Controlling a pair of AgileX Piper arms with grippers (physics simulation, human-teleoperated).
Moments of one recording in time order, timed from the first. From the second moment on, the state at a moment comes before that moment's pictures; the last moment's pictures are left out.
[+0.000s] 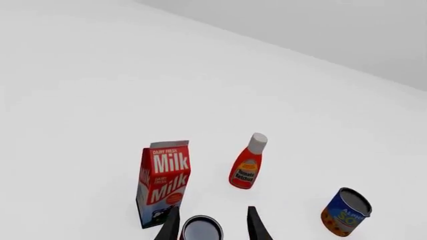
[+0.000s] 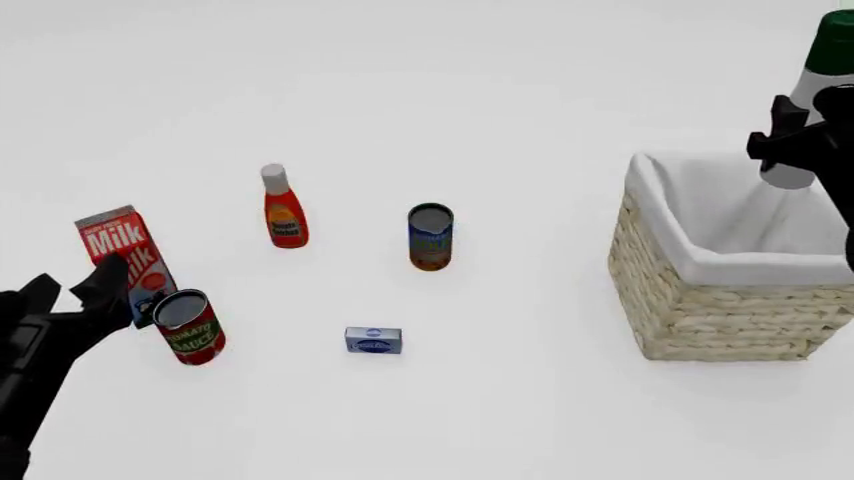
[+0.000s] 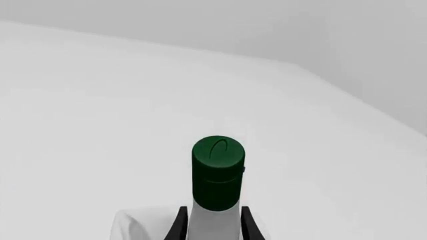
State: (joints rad) left arm 0.14 0.92 -0.22 -0.58 -0.25; right arm -0.24 1.37 -0.94 -0.37 -0.19
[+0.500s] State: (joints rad) left arm 0.13 0.92 -0.23 -0.58 -0.25; right arm -0.23 1.31 -0.89 -0.31 -0.20
